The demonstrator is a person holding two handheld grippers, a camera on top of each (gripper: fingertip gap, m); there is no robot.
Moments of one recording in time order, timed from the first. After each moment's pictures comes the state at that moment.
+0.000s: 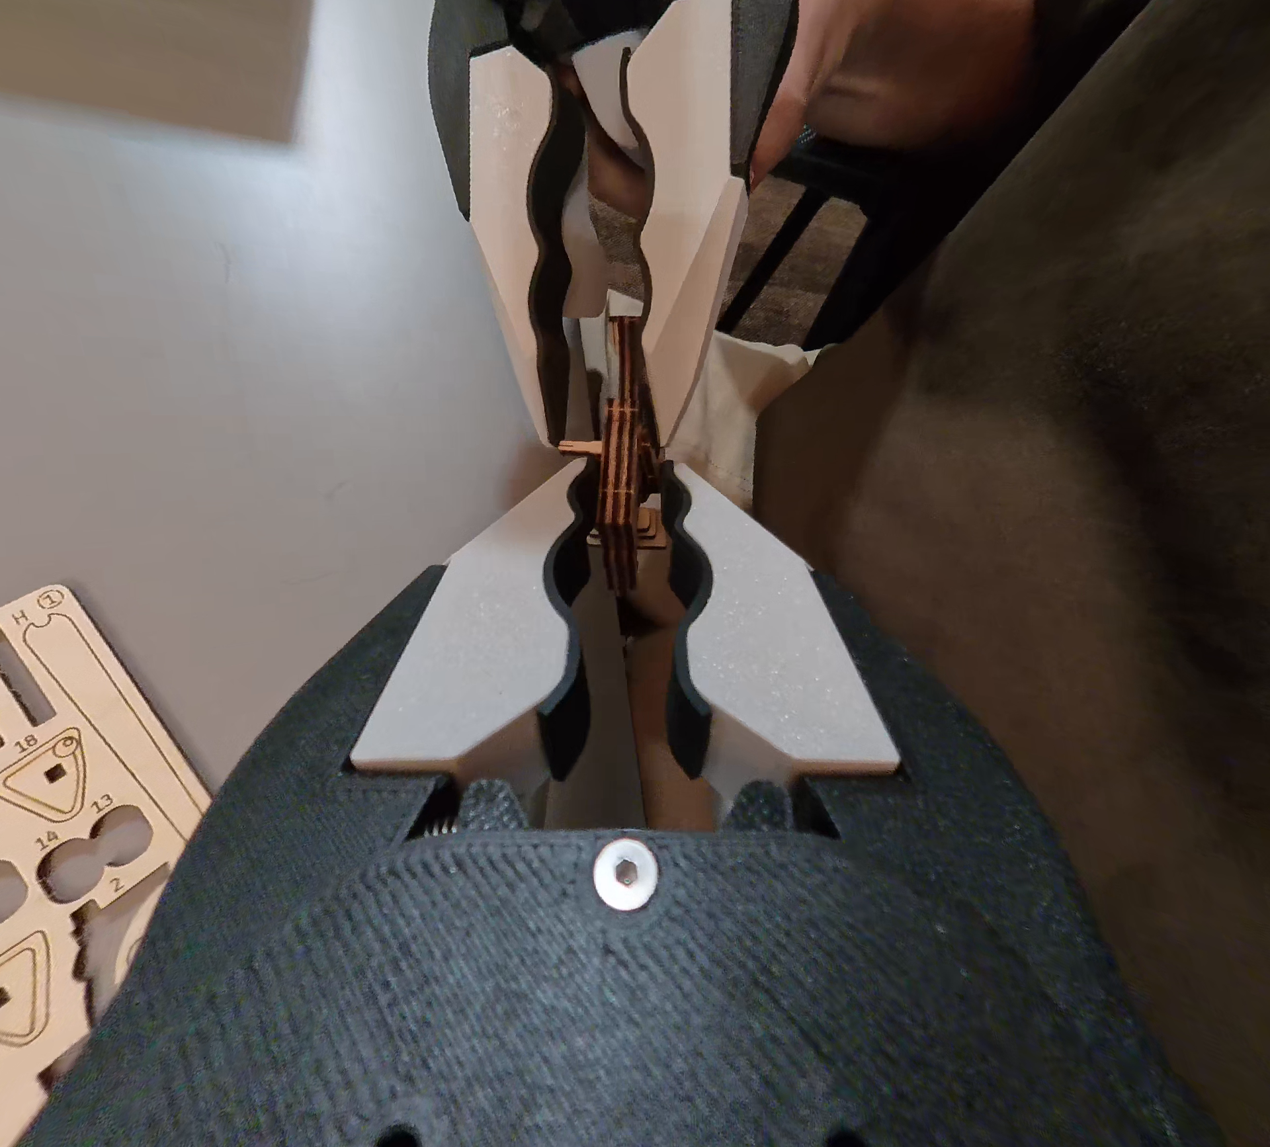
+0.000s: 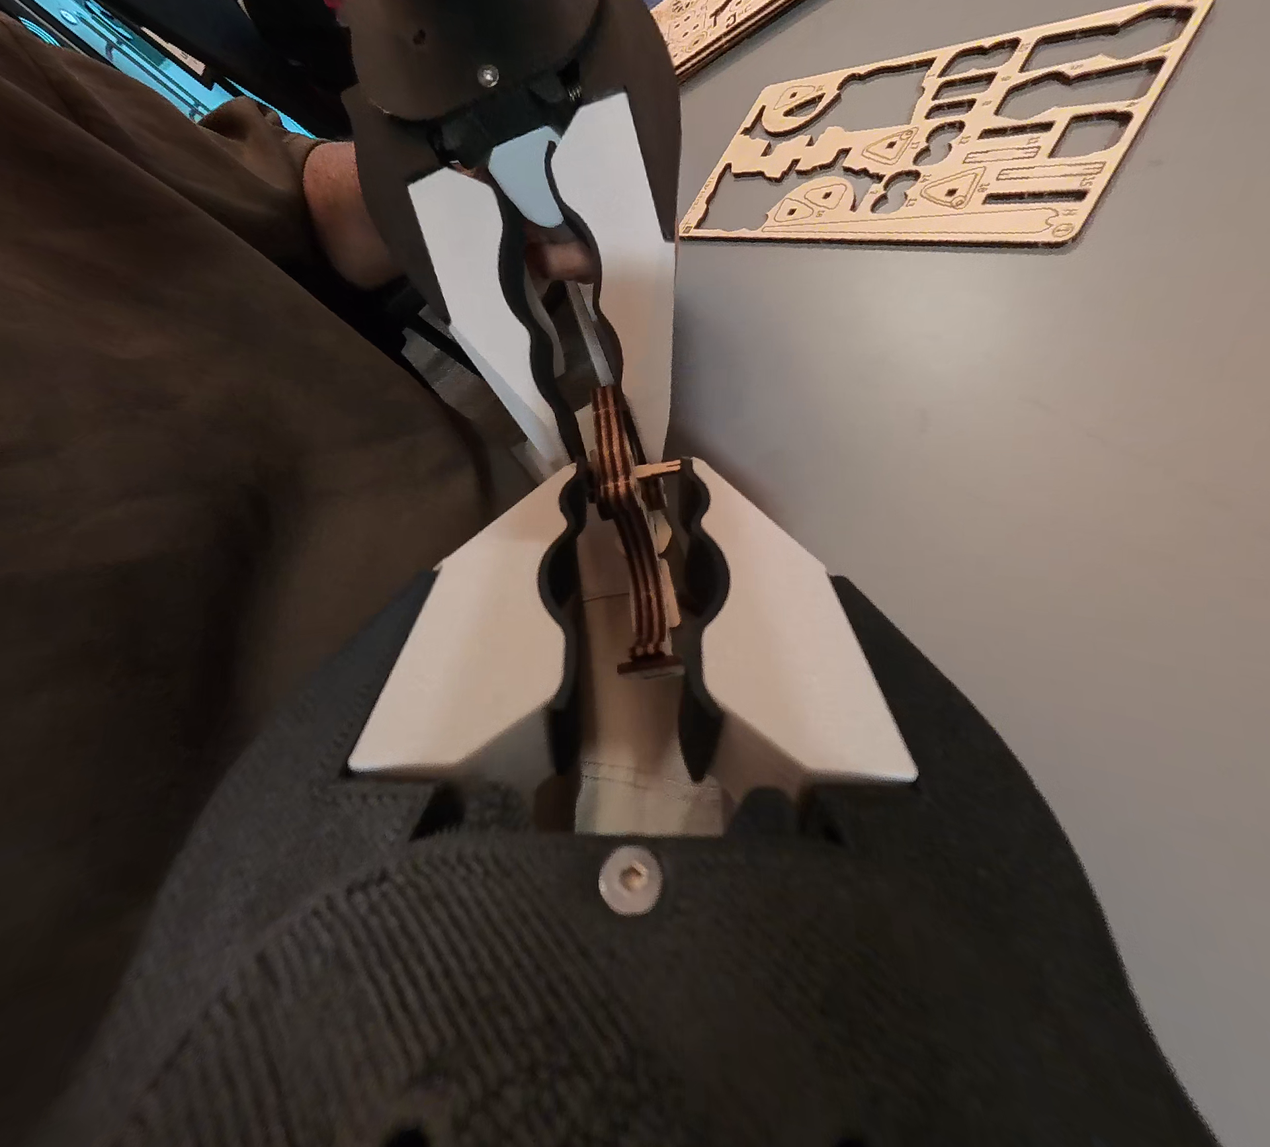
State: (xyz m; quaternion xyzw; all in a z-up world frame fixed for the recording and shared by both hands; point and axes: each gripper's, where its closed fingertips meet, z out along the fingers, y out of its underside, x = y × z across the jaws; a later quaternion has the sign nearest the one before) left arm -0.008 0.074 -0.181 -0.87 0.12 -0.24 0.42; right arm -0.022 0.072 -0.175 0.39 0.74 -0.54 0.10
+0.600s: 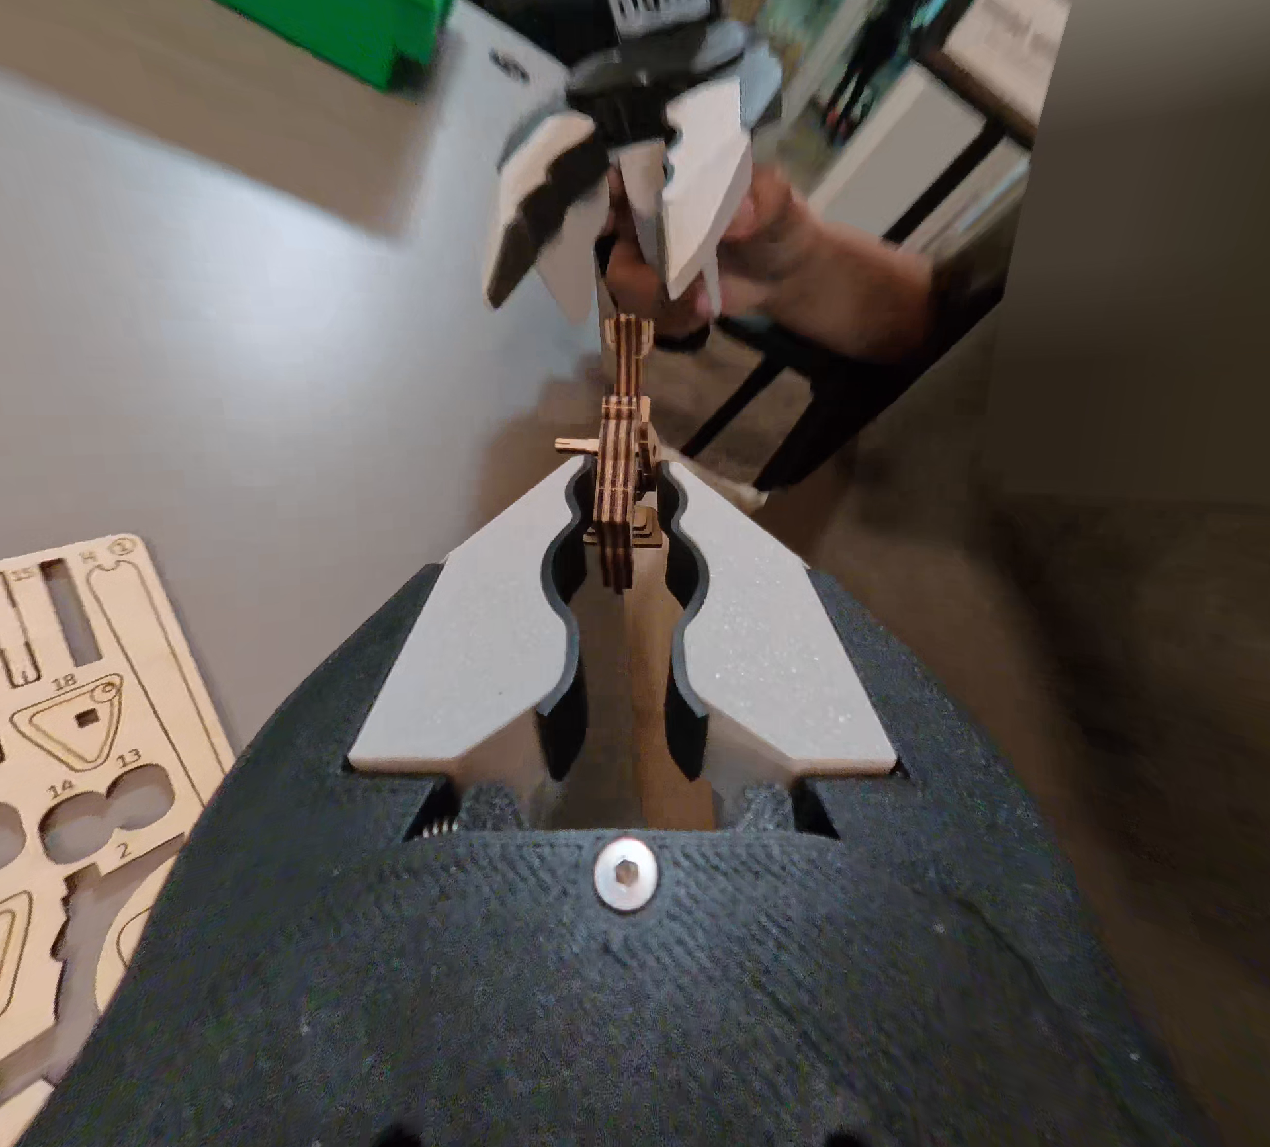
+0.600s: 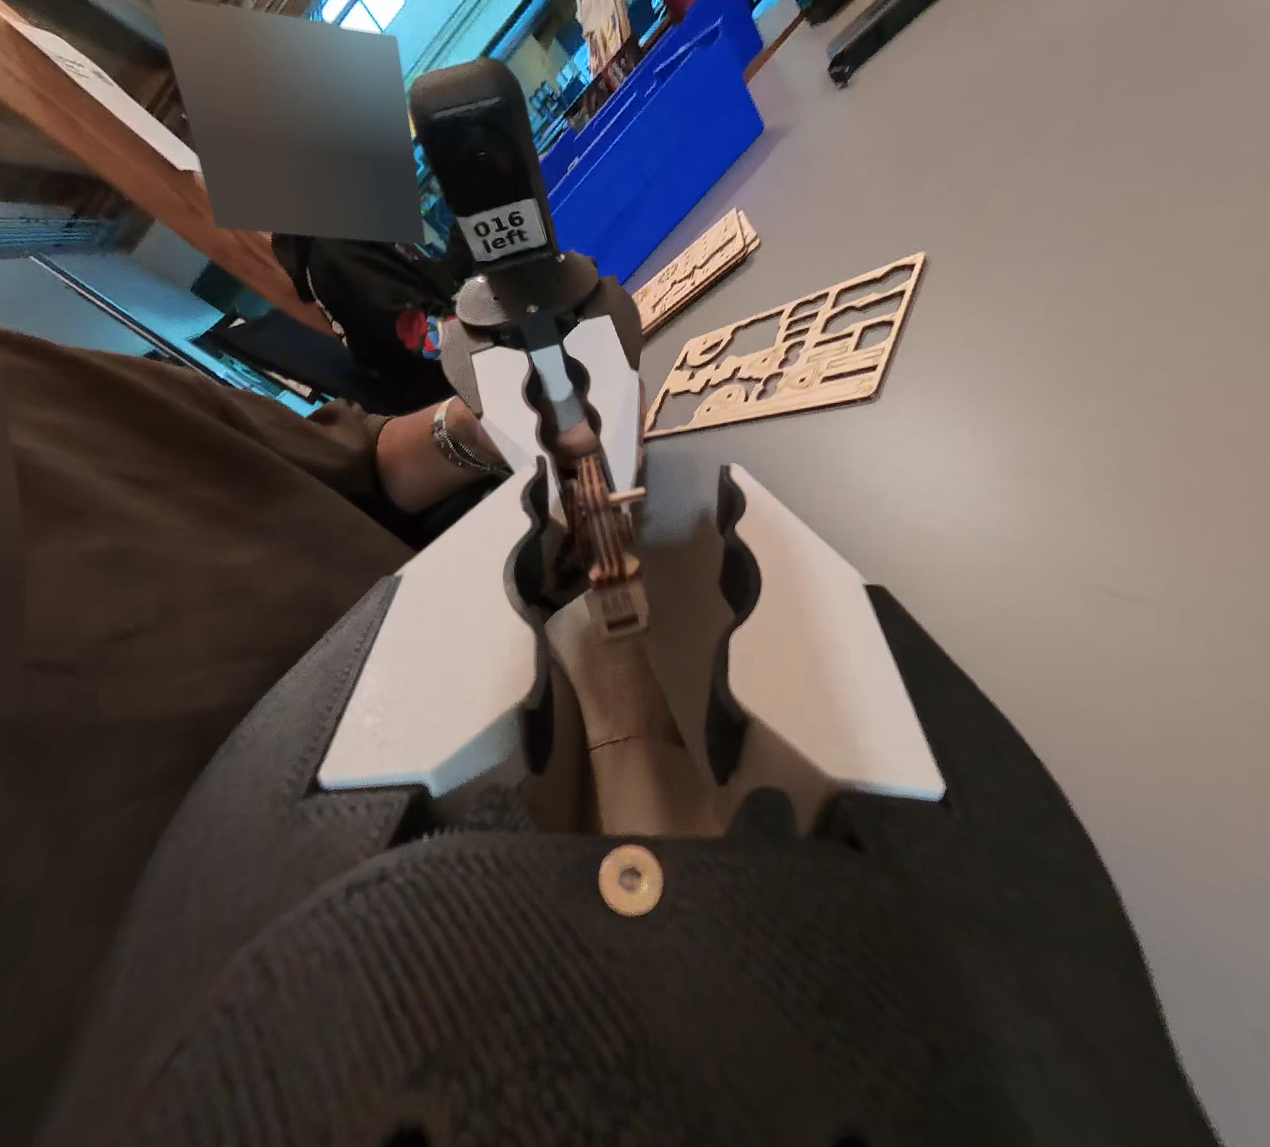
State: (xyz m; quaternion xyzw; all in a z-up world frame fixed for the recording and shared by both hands) left arm -0.039 0.082 -0.157 -0.80 0.01 -0.32 0.50; right arm -0.059 0.118 -0.138 0.45 0.60 -0.66 0.06
